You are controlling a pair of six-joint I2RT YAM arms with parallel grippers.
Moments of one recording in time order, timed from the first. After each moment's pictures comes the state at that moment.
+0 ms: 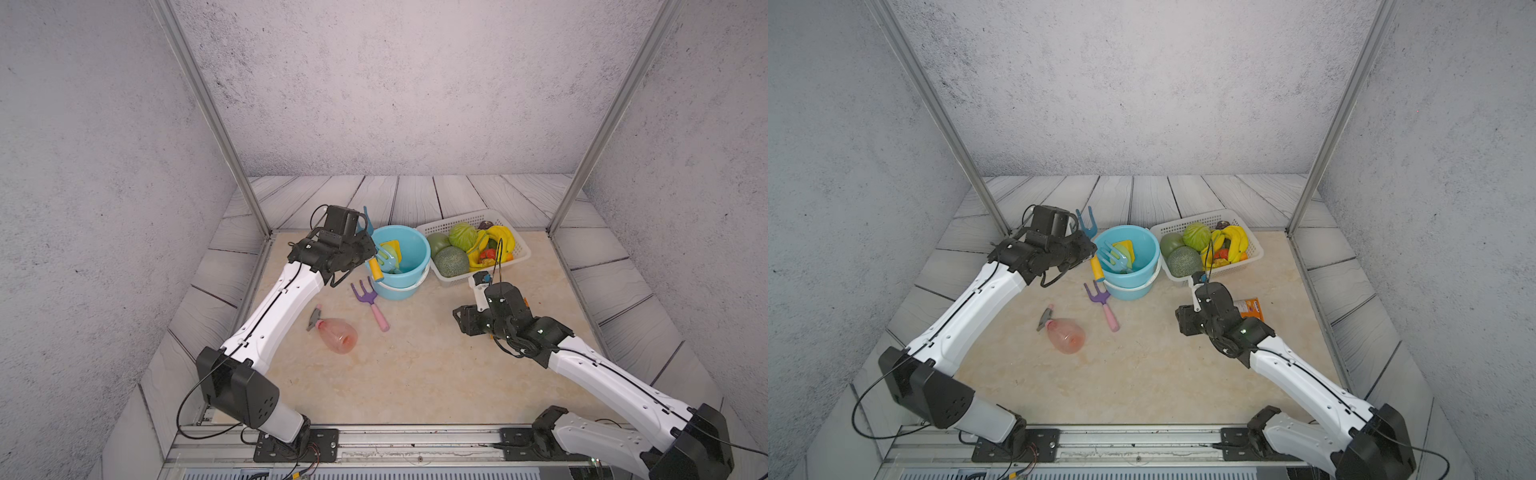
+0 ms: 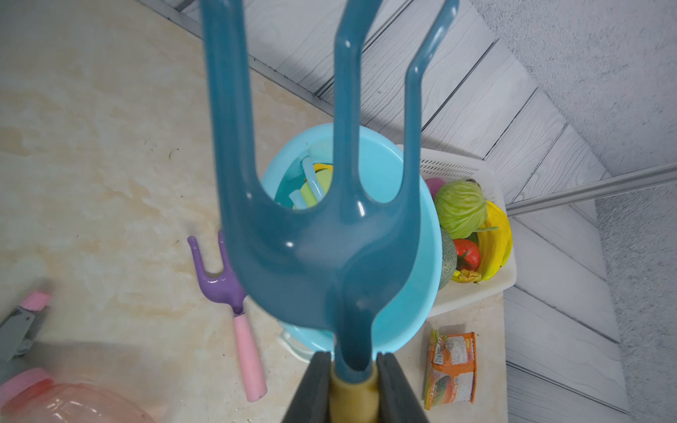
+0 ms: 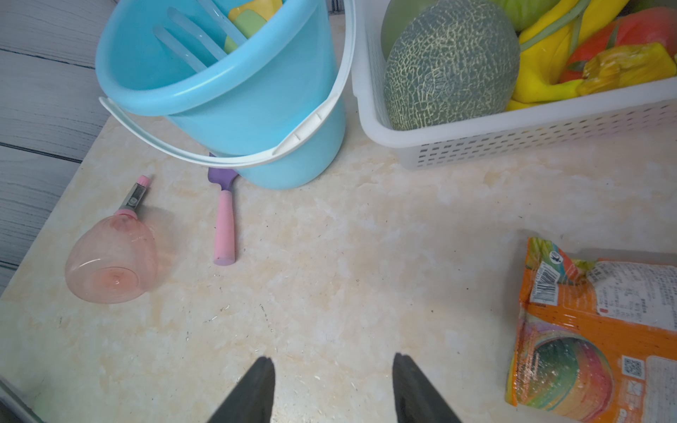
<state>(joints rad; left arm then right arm) -0.46 1.58 1.65 -0.77 0.01 -0.76 0.62 1.07 0.82 -0.47 0.03 0.40</state>
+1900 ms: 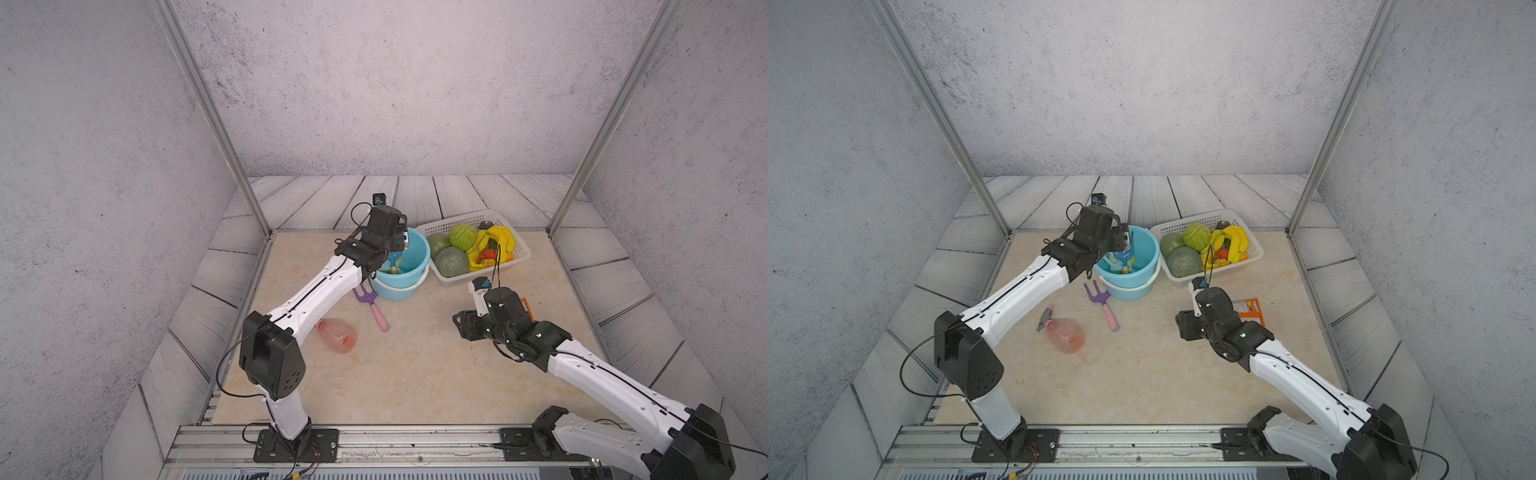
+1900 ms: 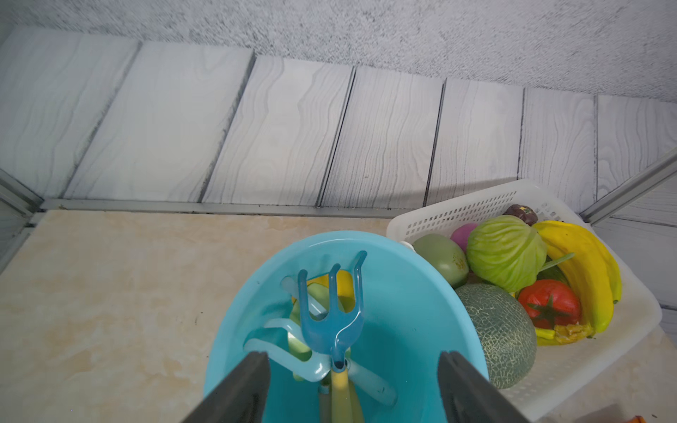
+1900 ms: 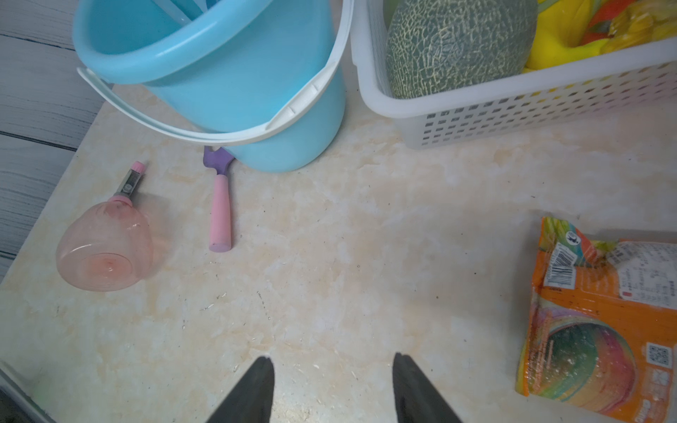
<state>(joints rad) -0.61 1.71 1.66 -0.47 -0.35 -0.39 0.62 1.06 0.78 -0.46 0.01 0.40</state>
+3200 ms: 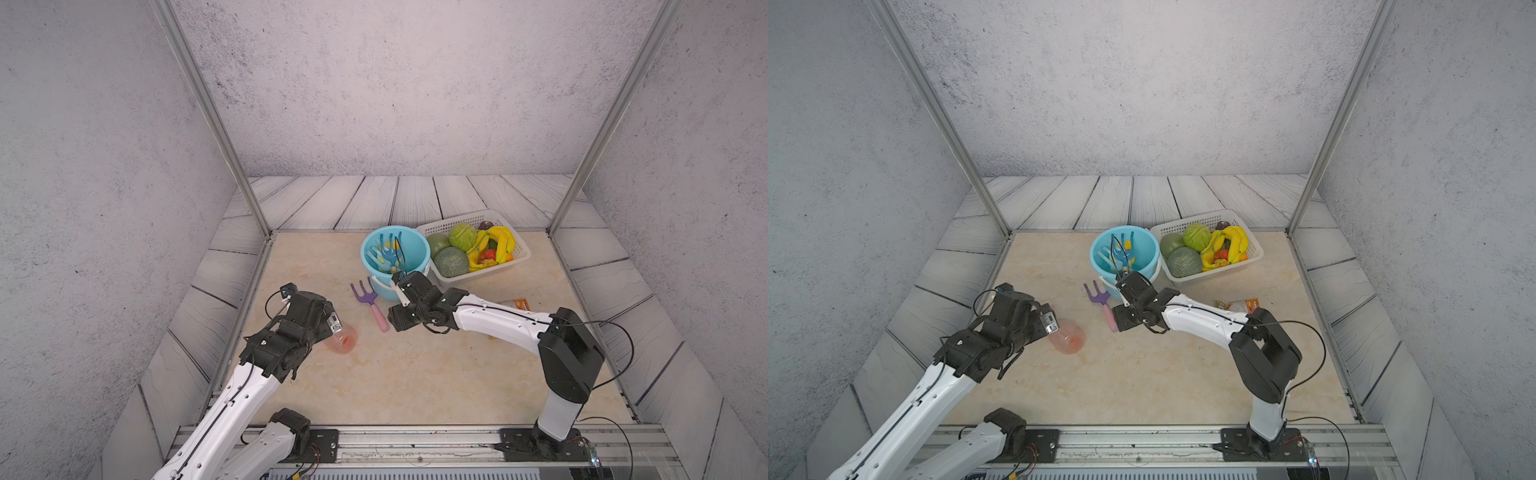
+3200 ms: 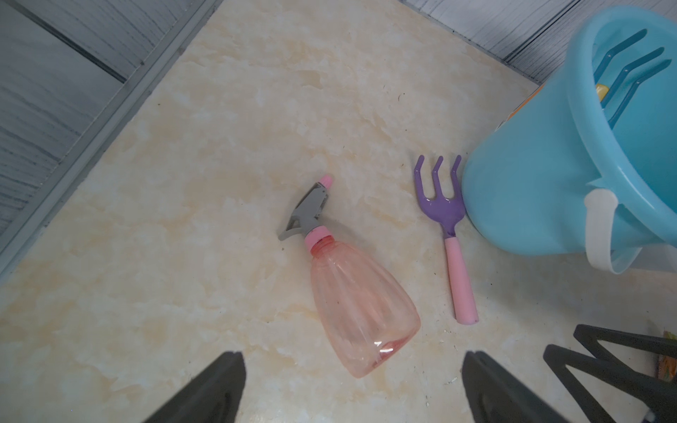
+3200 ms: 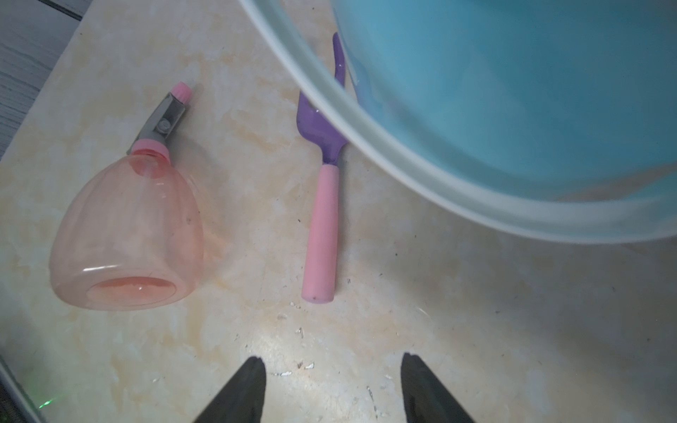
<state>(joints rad) -0.42 0.84 0.86 -0.90 -0.32 -0.74 0.89 1.81 1.32 -0.42 -0.01 0.35</state>
